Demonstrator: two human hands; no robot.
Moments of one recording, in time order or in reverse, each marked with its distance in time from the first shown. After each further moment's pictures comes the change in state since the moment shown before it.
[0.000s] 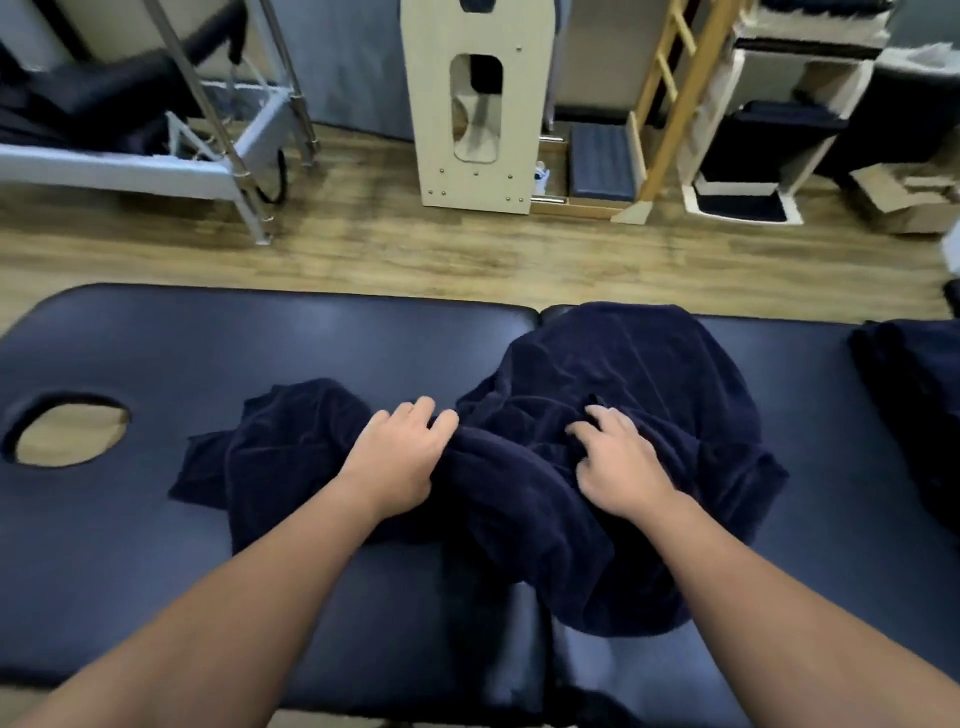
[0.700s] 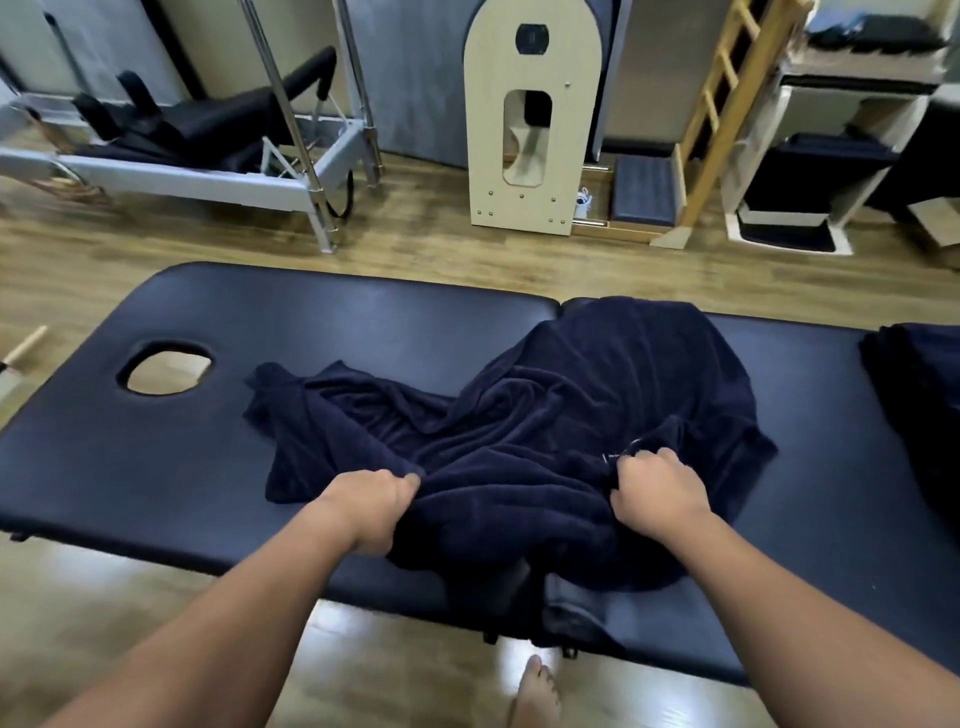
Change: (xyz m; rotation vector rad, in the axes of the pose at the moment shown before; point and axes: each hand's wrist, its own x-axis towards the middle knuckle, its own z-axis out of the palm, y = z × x) left_hand -0.133 0.053 -0.019 -0.049 -0.552 -0.221; right_hand -0.090 0.037 0.025 -0.269 0.018 -0.004
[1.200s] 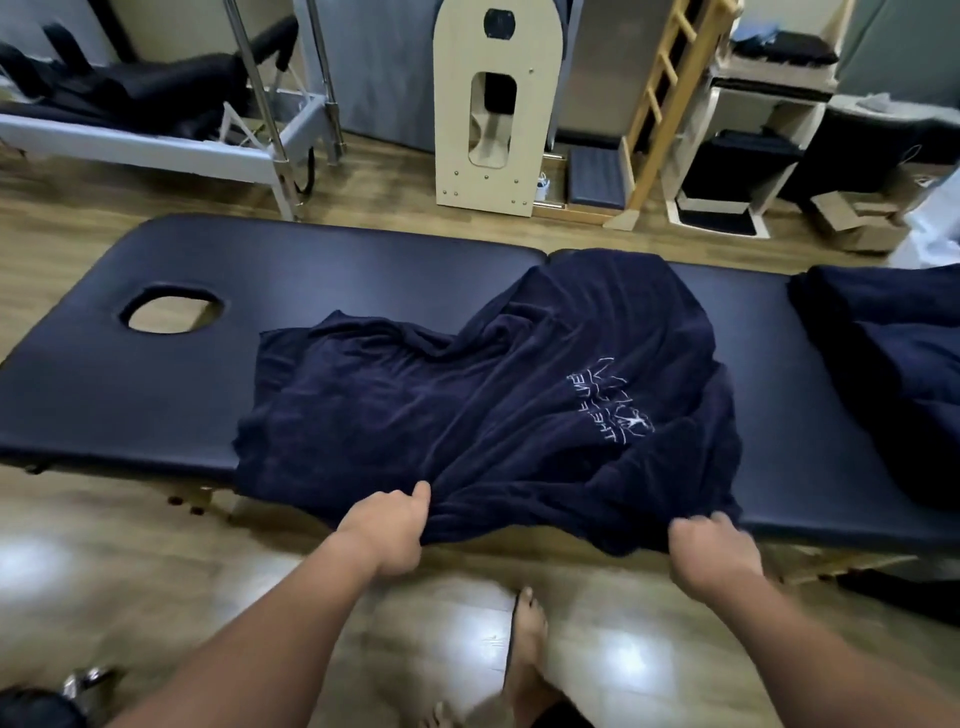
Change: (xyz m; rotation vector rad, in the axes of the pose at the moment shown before) left_hand -0.117 0.022 0.107 -0.220 -0.055 0.050; right_hand -0.207 -0.028 0.082 -0.253 -0.195 0.249
